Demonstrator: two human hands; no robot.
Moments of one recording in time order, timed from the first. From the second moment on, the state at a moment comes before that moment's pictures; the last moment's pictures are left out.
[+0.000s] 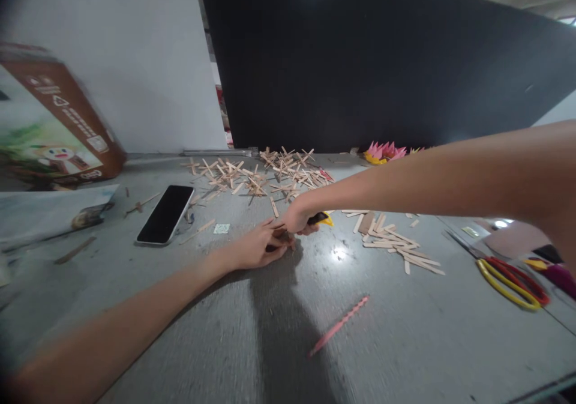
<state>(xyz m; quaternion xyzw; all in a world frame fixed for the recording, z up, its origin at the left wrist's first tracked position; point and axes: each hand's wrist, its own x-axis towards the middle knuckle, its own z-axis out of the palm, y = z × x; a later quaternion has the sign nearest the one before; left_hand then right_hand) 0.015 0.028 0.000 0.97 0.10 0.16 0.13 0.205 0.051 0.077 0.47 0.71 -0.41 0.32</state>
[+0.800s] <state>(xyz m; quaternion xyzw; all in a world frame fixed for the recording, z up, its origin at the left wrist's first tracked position) 0.016 0.020 -0.001 0.95 0.16 0.21 0.15 0.259 0.013 0.074 0.59 0.64 -0.48 -0.06</state>
